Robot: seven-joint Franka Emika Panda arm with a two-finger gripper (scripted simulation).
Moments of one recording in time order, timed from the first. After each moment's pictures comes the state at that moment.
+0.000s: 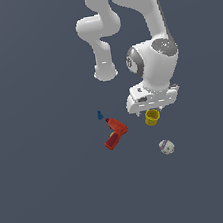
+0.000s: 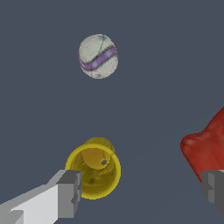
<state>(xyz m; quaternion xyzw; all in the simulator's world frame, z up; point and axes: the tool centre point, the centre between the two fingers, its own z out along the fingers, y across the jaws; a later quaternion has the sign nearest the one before) -0.034 0.164 0.143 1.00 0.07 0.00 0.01</state>
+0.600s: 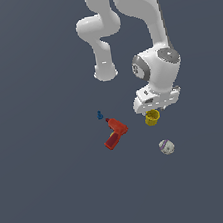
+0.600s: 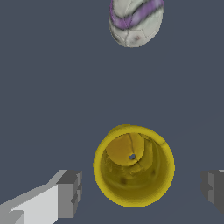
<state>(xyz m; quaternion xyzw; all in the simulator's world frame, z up) -0.066 0.202 0.098 1.00 0.08 0.00 0.00</state>
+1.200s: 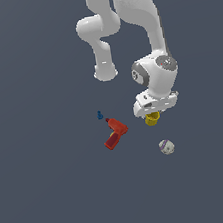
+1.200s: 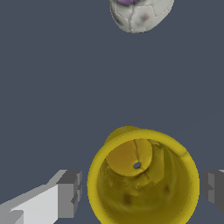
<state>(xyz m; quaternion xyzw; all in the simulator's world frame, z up) -0.067 0.202 0.071 1.00 0.08 0.00 0.00</state>
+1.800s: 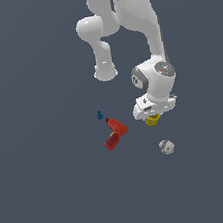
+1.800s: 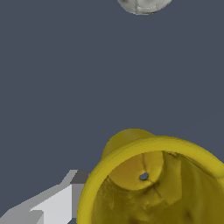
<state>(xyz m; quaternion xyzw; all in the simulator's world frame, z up) -0.068 0.203 0.047 1.00 0.09 0.00 0.00</state>
